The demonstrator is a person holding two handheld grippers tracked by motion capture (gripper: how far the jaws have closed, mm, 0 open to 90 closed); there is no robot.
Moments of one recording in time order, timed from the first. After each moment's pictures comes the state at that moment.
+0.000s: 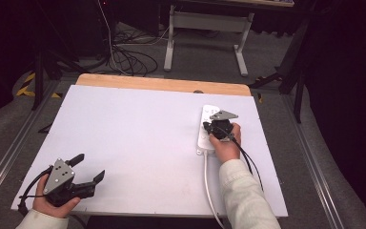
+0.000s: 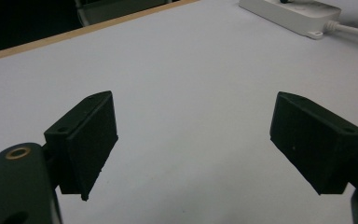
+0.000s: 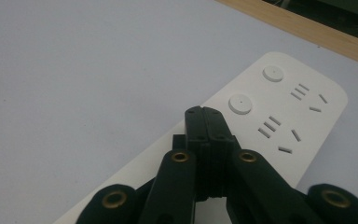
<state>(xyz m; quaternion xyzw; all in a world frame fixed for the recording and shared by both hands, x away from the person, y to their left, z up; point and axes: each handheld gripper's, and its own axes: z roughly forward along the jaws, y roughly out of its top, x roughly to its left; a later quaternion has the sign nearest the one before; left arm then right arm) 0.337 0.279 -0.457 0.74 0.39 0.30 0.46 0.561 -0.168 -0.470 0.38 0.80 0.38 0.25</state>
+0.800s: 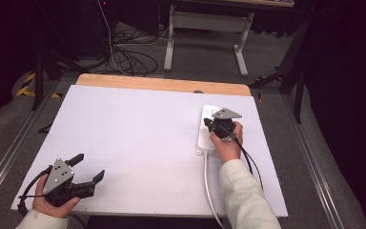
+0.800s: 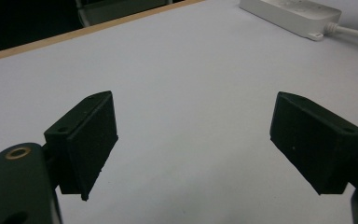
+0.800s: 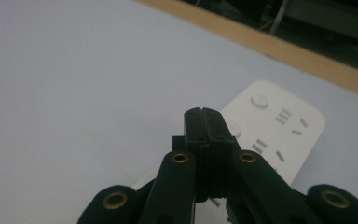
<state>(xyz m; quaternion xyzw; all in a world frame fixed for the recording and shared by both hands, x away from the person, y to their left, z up) 0.337 0.280 -0.456 0.74 0.39 0.30 0.46 0.552 -0.170 -0.449 0.37 0.78 0.43 0.27</state>
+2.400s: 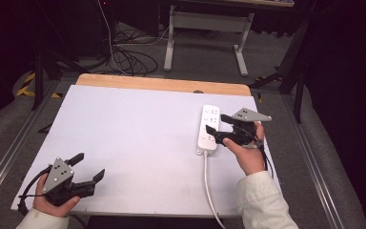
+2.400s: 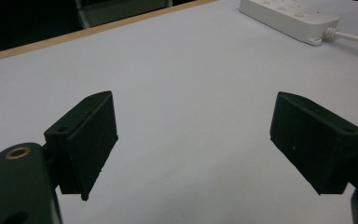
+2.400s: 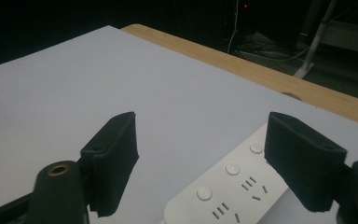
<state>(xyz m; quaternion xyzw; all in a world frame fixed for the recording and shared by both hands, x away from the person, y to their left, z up) 0.339 0.280 -0.455 0.74 0.39 0.29 0.46 0.489 -0.200 -0.383 0.34 0.77 0.50 0.21</state>
